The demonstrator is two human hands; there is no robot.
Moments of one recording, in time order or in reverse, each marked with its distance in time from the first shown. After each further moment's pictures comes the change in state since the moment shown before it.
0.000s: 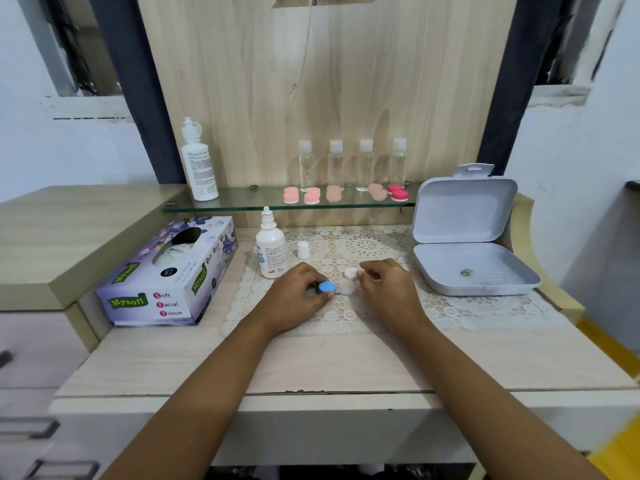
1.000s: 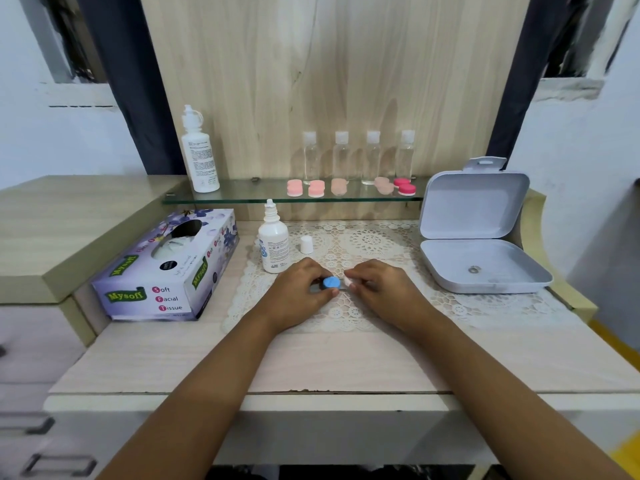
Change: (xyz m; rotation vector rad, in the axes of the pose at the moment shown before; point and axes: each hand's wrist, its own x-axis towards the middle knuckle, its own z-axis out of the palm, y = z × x) left_hand 0.000 -0.002 0.000 -0.017 -0.017 0.006; right_hand 0.002 0.006 0.000 -0.057 -0.249 -0.256
